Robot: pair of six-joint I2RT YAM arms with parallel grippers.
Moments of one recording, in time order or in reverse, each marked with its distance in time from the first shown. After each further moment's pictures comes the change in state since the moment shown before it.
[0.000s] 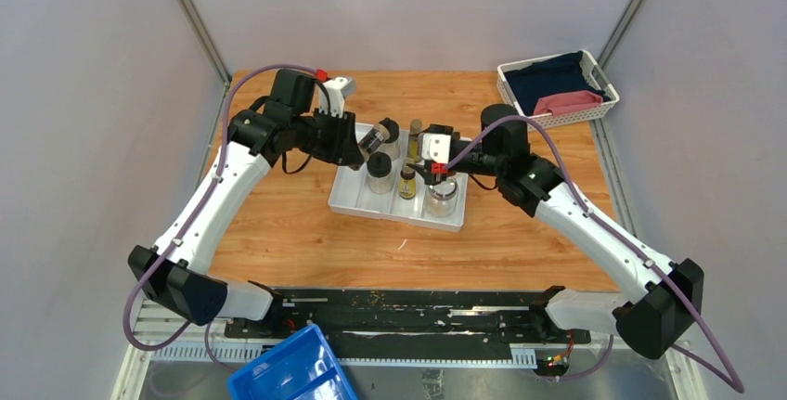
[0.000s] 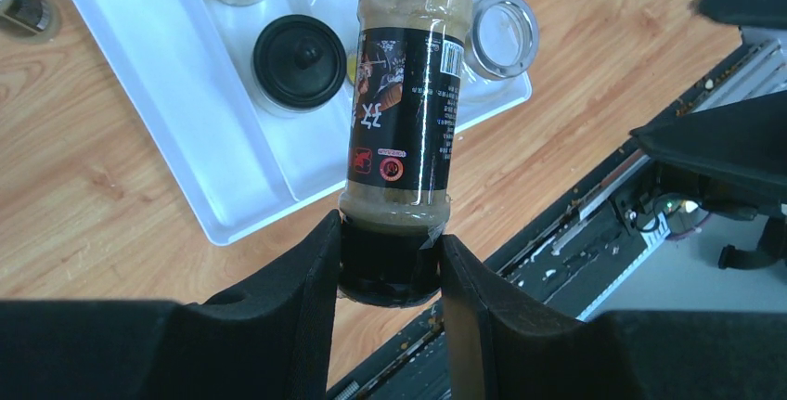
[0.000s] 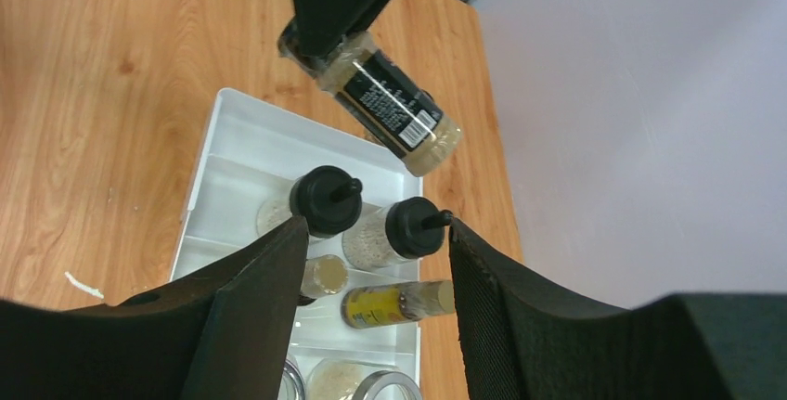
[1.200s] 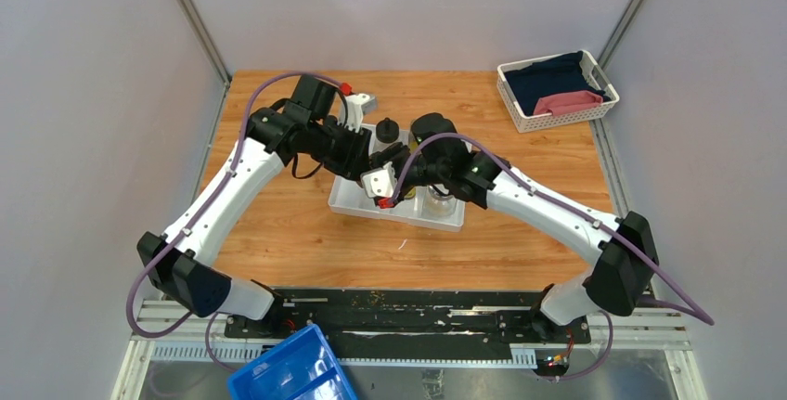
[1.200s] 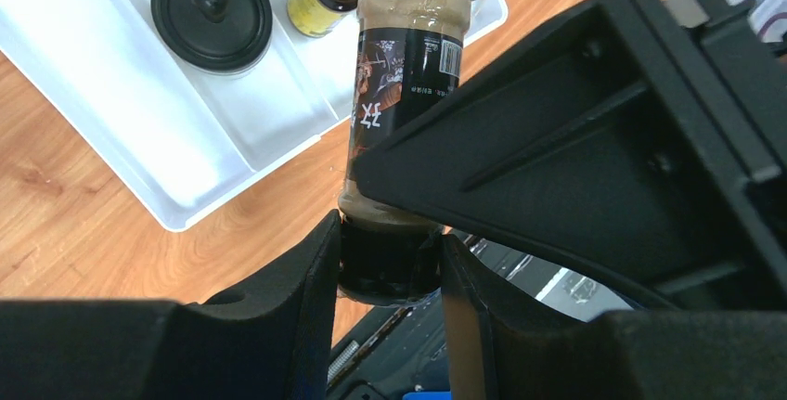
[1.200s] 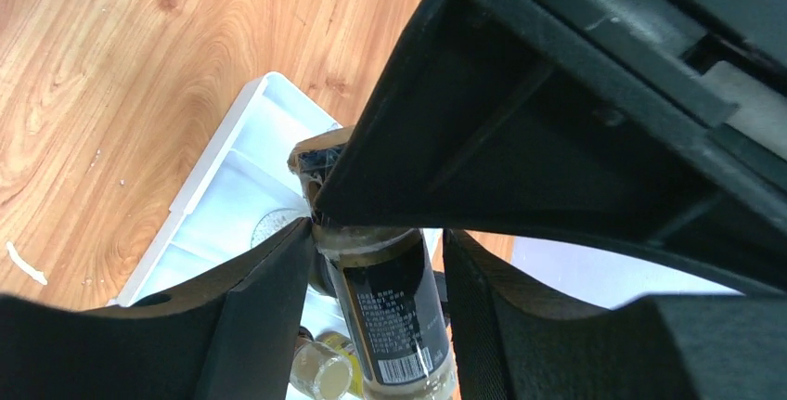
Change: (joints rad) left arm -0.085 0.055 0.018 -0.102 0.053 0.082; right arm 0.224 0.262 0.146 -0.143 0.110 -0.365
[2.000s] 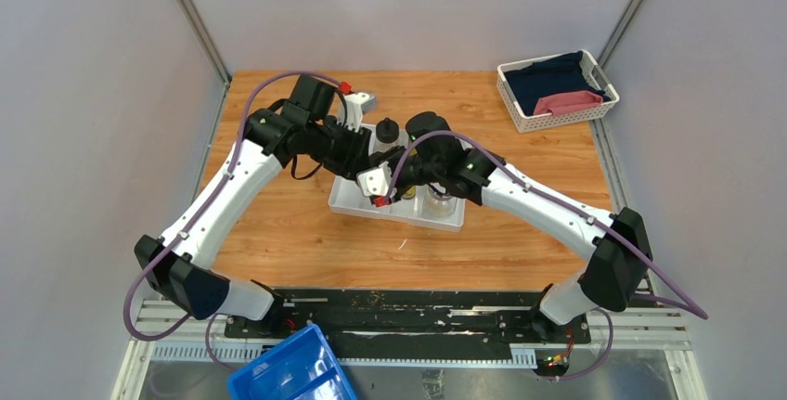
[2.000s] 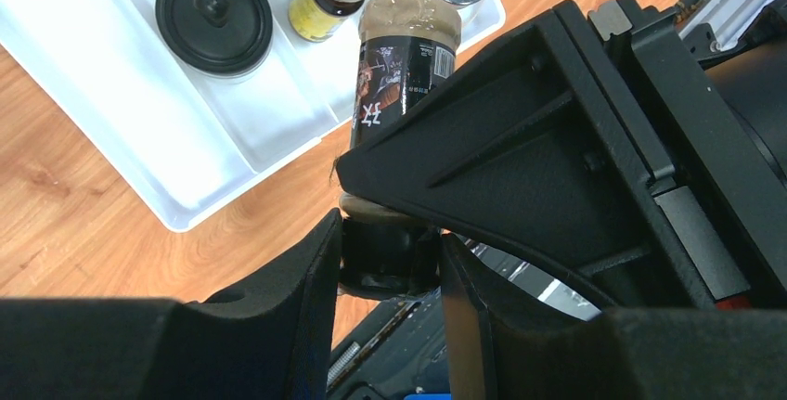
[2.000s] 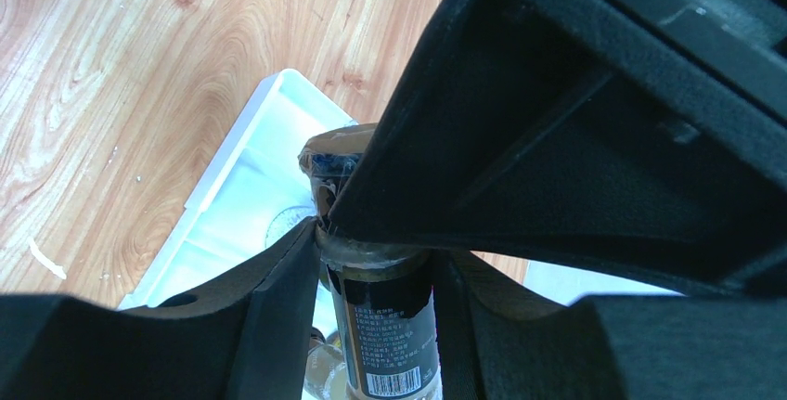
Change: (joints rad) left arm -0.010 -0.015 0.003 0.004 -0.010 -0.003; right arm 0.006 0.039 0.040 -0.053 0.006 0.003
